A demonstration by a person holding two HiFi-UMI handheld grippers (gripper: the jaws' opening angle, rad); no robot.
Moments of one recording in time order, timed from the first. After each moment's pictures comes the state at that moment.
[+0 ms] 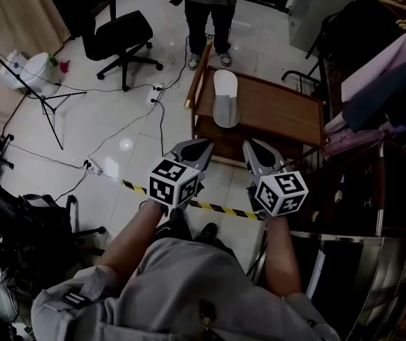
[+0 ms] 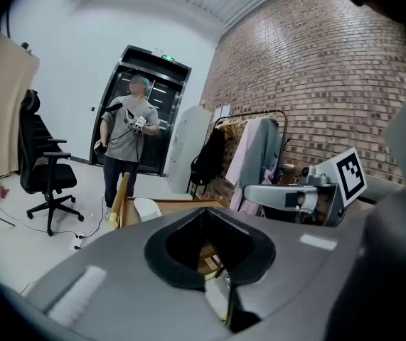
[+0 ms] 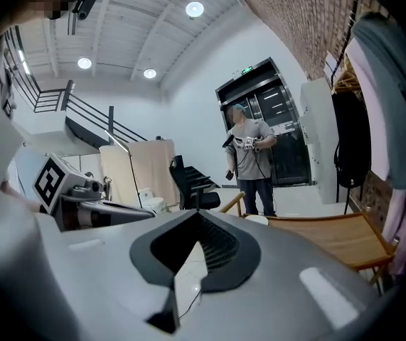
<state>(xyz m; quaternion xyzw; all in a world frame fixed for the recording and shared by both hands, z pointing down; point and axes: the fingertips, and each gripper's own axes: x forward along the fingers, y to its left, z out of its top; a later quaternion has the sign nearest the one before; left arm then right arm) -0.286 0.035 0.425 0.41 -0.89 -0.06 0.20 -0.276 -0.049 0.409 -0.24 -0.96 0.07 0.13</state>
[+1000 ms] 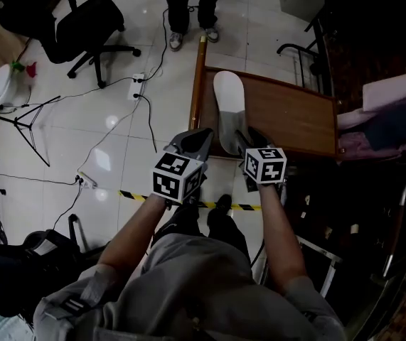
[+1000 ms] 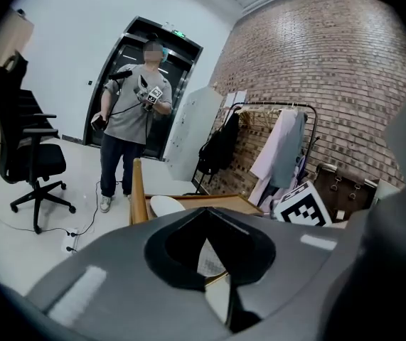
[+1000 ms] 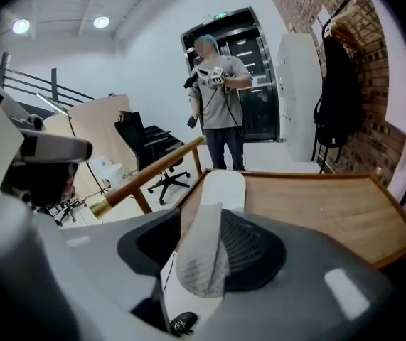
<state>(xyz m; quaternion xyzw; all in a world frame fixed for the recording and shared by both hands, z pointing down) -0.509 0.035 0.505 0.43 -0.86 -0.06 0.26 -0.509 -0.071 0.604 -0.11 -0.94 0.08 0.33</state>
